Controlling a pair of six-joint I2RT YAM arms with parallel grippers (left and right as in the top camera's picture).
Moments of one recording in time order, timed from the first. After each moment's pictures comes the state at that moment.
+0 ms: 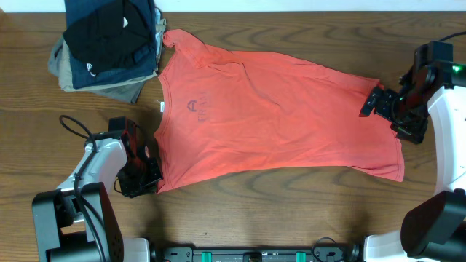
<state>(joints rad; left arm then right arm) 0.16 1.58 0.75 -0.93 0.15 -0.22 -0.21 1.65 1.49 -1.33 -0.11 0.35</state>
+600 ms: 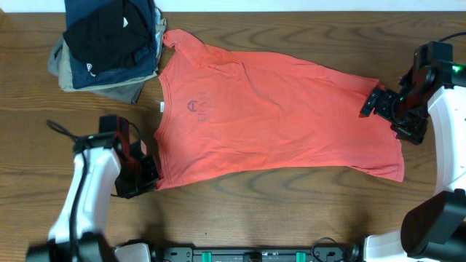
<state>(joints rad) 0.16 1.34 0.82 -1.13 0.21 -0.22 -0.21 1.65 1.49 -1.33 -0.11 0.35</state>
